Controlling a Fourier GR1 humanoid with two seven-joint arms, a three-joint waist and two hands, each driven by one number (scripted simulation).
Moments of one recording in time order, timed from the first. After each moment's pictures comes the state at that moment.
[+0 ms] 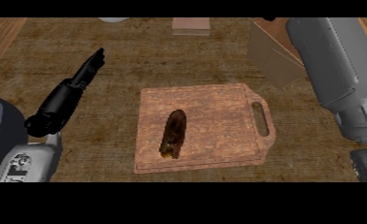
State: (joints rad) left arm -0.21 0.26 0.00 -1.55 -0.12 -0.22 -0.08; right arm -1.17 -0.31 -0.05 -0.71 1.01 -0.03 0.53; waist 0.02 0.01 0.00
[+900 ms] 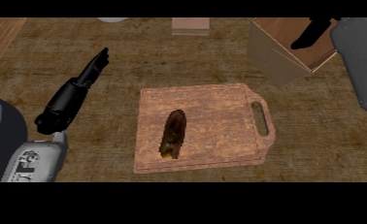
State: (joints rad) left arm -0.23 0.23 0.00 -1.52 -0.15 -0.21 -0.09; right arm -1.12 -0.47 -0.15 -0.47 0.86 0.32 0.18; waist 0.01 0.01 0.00
